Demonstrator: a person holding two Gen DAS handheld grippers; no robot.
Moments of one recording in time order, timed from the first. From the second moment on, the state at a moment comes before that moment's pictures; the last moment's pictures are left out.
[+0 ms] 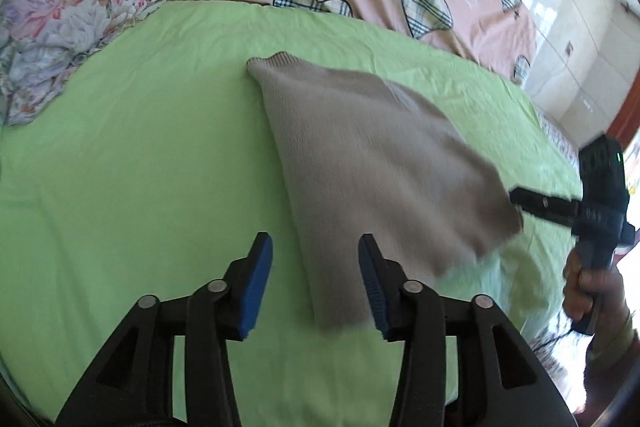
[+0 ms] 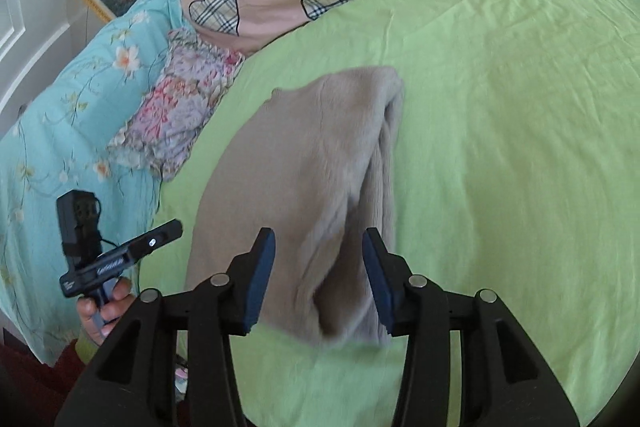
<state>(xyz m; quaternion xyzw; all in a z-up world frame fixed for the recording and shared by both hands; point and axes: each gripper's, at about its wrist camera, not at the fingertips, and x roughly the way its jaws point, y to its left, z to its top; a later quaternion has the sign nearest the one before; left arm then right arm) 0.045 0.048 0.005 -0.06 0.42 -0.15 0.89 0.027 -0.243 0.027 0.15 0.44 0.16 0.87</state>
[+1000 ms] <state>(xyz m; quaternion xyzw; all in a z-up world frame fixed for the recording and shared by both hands) 0.030 0.058 -0.052 -0.17 0.46 -0.13 0.86 0.001 -0.245 0.008 0.12 0.43 0.15 0.88</state>
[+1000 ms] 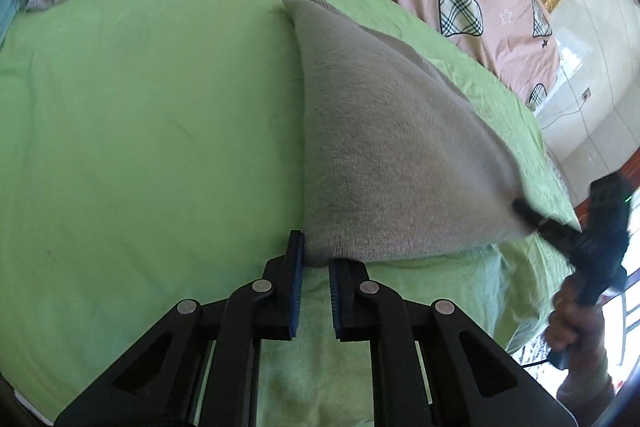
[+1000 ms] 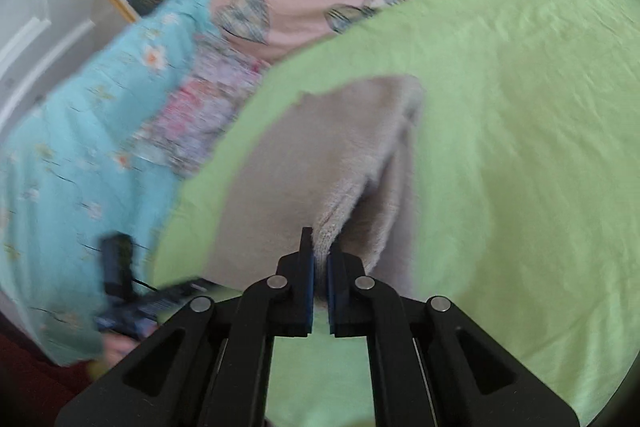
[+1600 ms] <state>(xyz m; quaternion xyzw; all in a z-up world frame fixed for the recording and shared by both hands) 0.004 0.050 -0.009 -0.10 0.44 -0.20 0.87 -0.004 -0.259 0.015 0.12 0.45 0.10 0.88</state>
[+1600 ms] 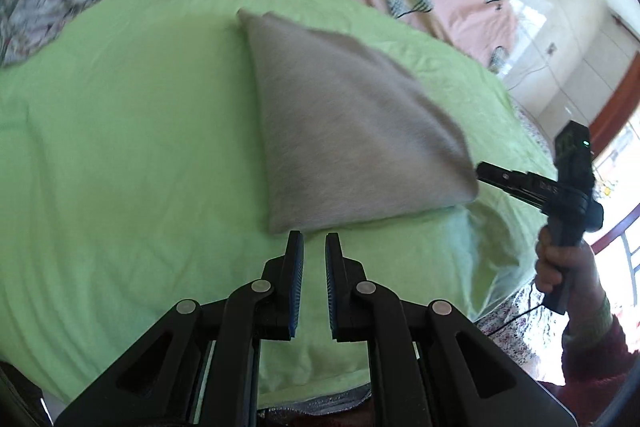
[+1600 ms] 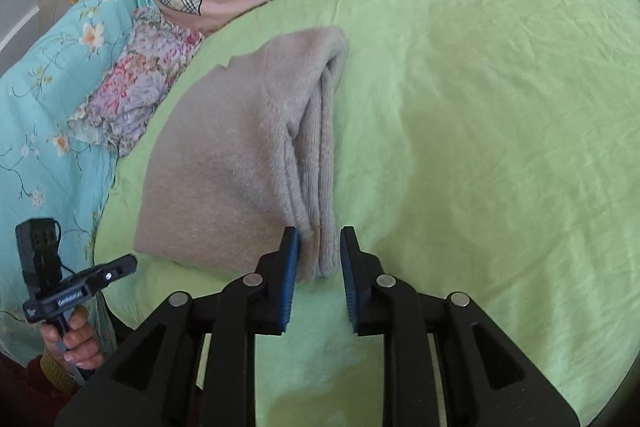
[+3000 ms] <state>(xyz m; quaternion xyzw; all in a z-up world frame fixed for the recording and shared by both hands) 0.113 0.016 -0.030 -0.10 0.45 -0.18 0.87 0.100 -0.219 -0.011 0.07 0.45 0.13 0.88</state>
